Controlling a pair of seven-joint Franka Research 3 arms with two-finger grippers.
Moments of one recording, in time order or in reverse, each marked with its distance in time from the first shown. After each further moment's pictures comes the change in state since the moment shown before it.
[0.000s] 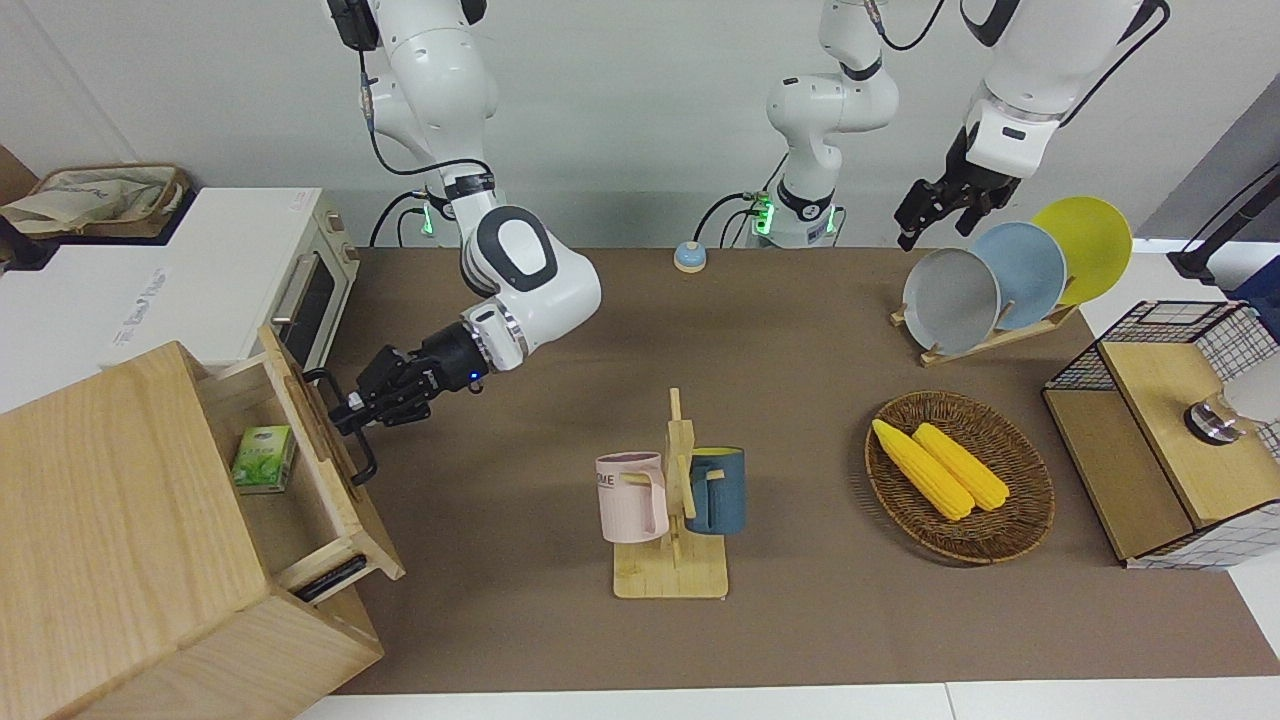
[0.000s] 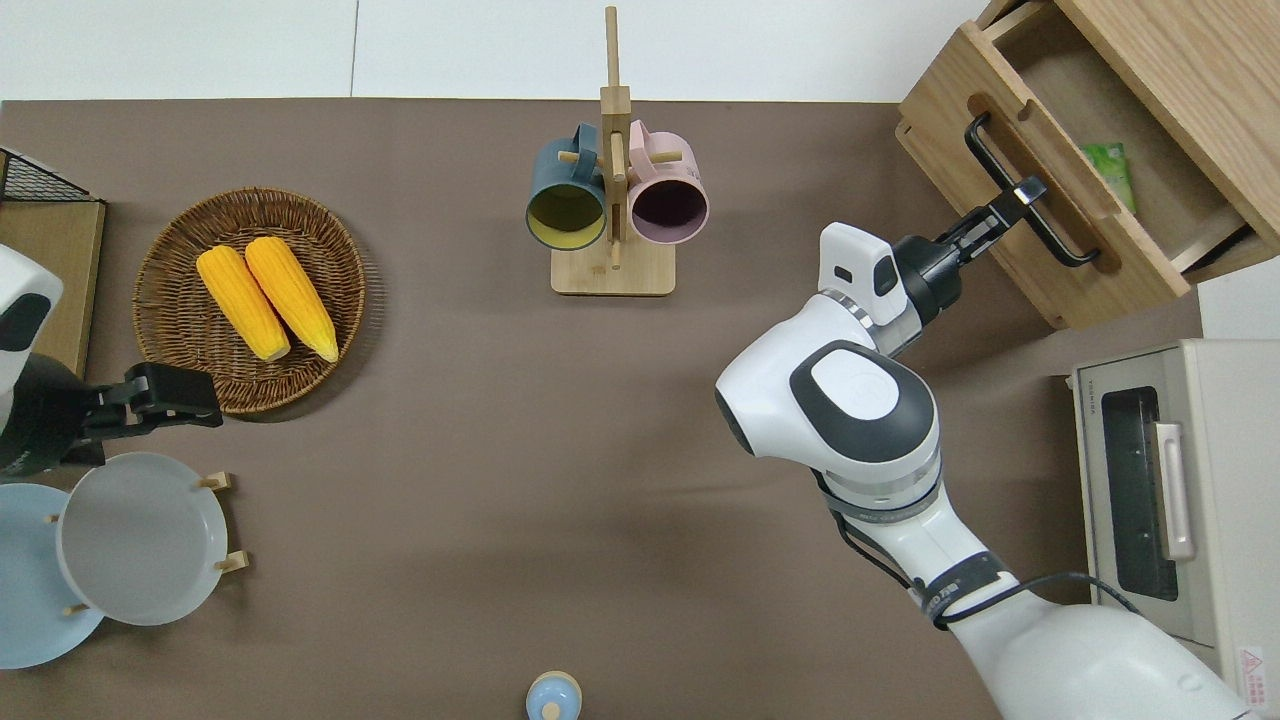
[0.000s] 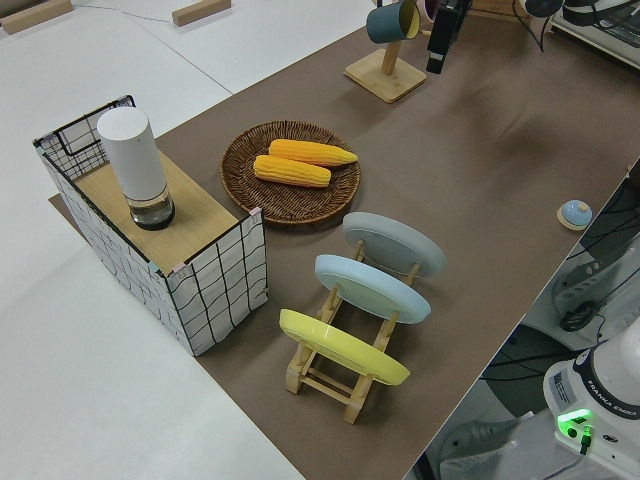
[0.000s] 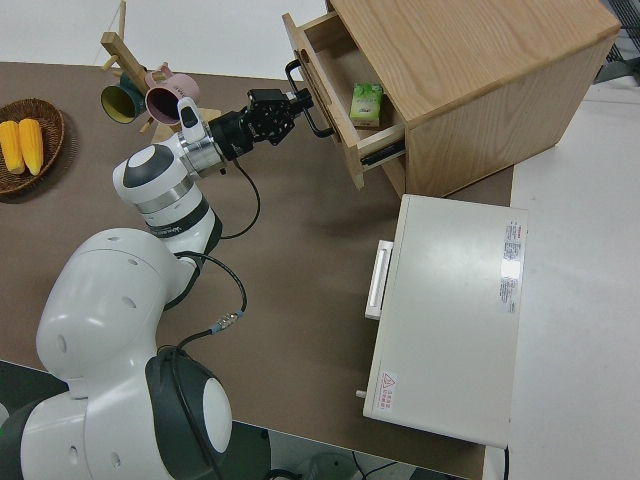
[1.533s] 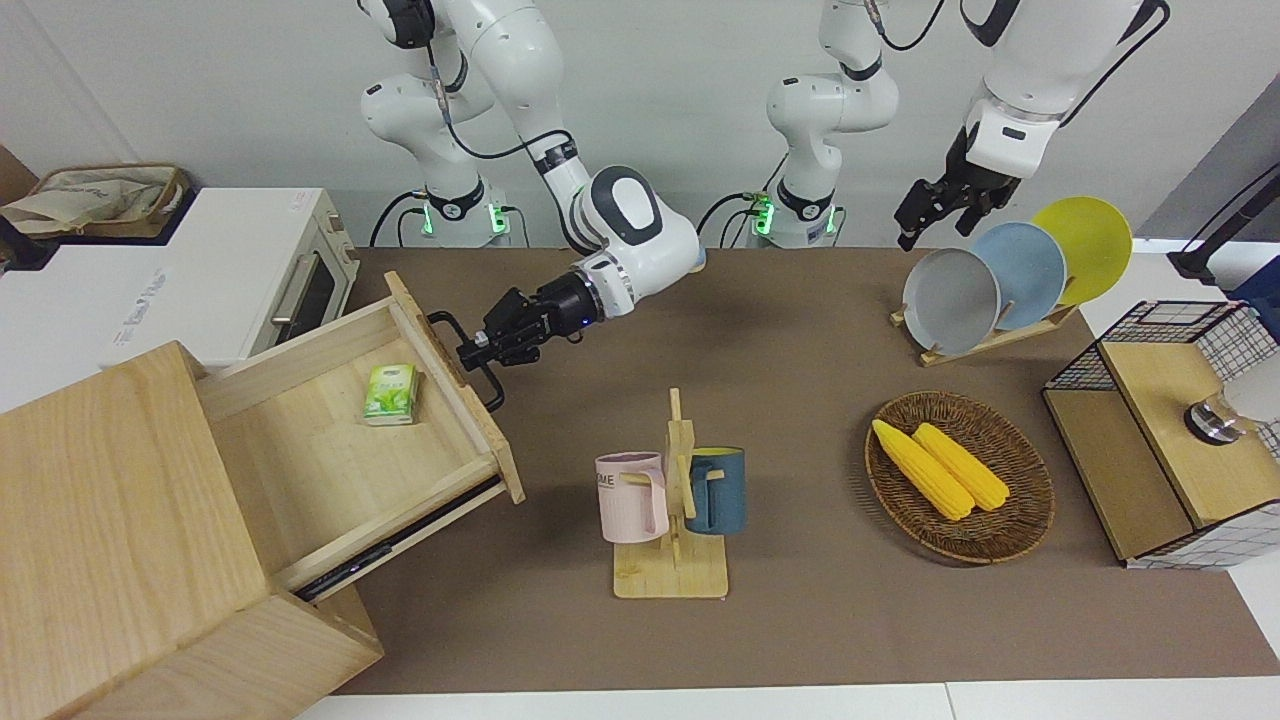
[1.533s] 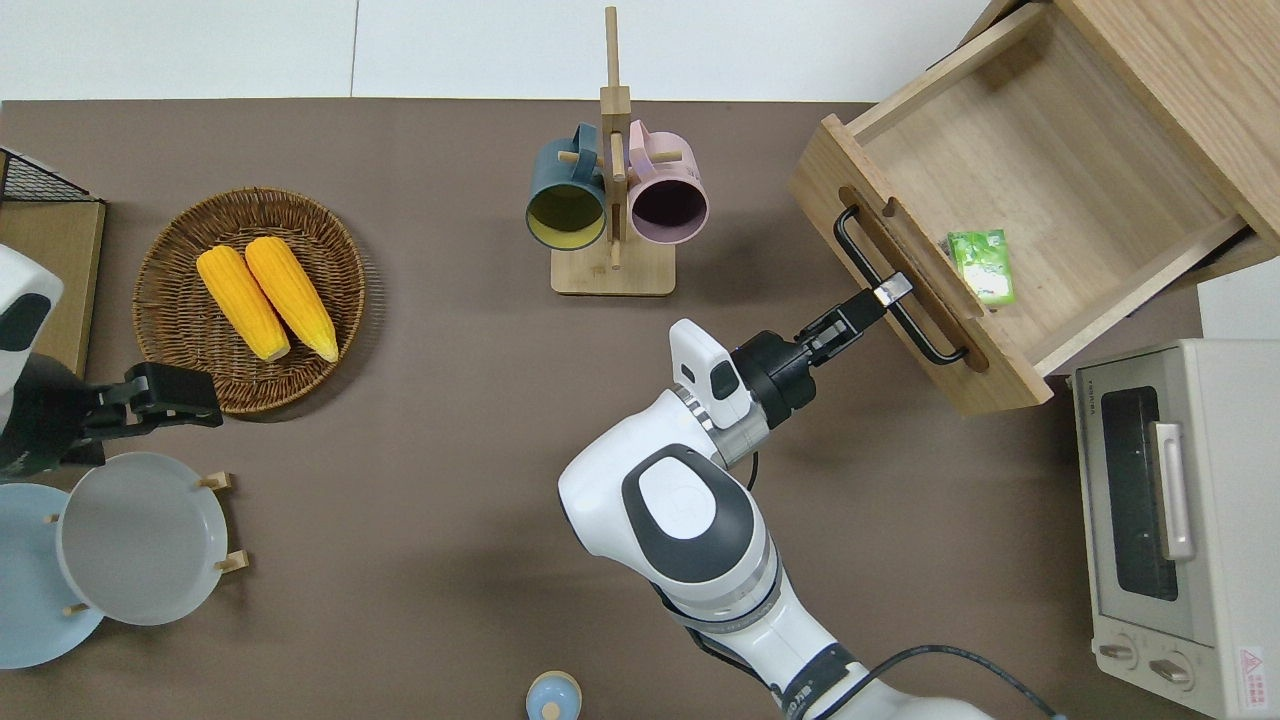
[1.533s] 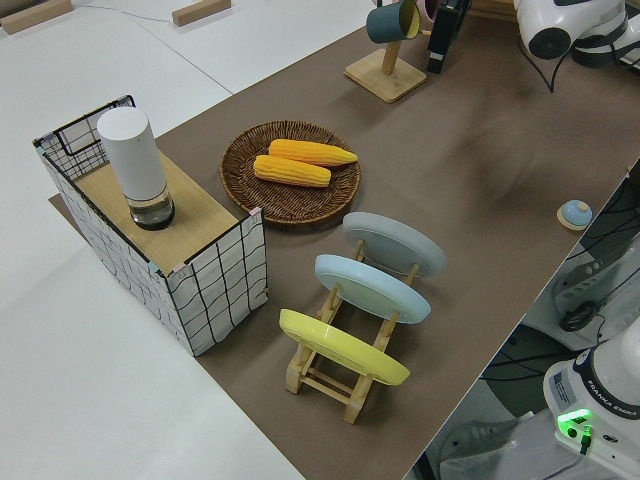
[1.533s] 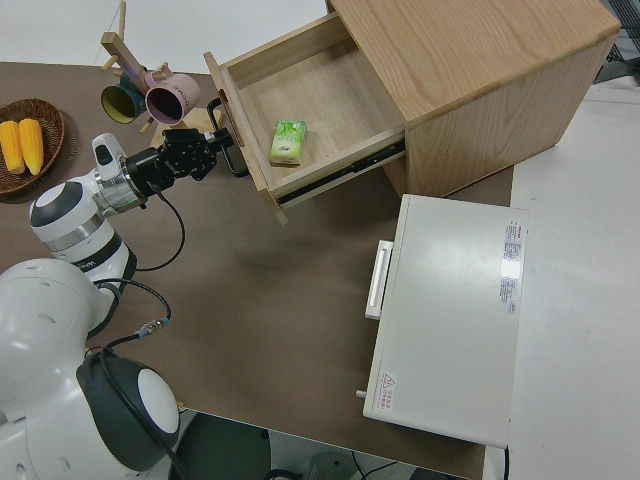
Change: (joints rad) left arm 0.000 0.000 0.000 0.000 0.000 0.000 0.000; right arm 0.276 0.003 0.005 0.000 0.190 -0.254 -0.006
